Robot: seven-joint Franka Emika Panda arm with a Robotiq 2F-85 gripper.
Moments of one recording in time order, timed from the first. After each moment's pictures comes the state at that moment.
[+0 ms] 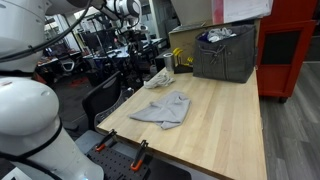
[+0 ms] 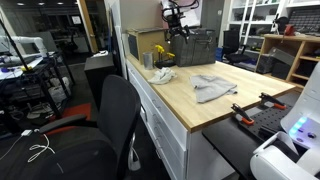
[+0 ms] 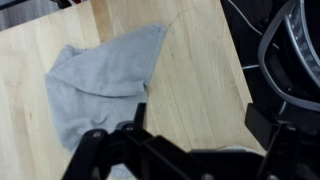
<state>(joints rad) 0.14 0.60 0.09 -1.31 0.06 1.49 0.52</state>
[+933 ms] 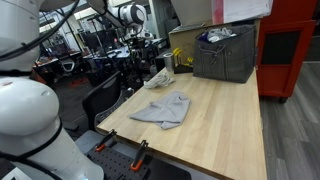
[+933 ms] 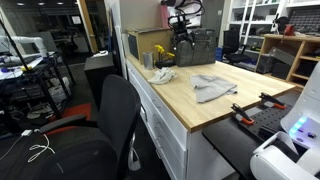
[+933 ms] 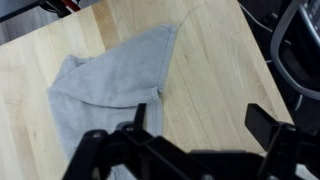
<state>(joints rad) 0.14 0.55 0.02 -1.49 0.08 1.61 0.52</state>
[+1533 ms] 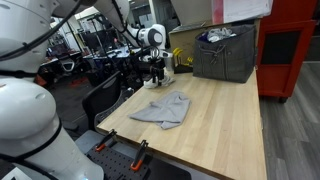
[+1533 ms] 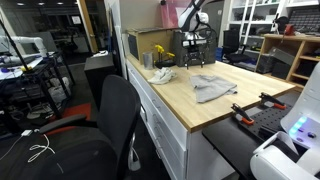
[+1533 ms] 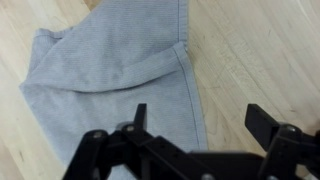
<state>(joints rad) 0.06 0.64 -0.07 -1.68 0.14 1.98 0.53</state>
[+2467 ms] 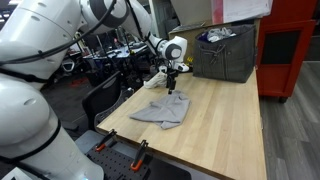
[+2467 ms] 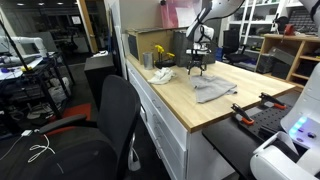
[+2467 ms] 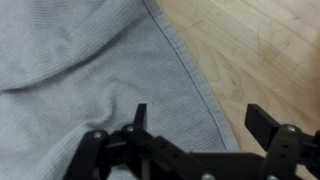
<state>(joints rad) -0.07 0.89 -0.07 -1.48 0.38 2.05 0.58</state>
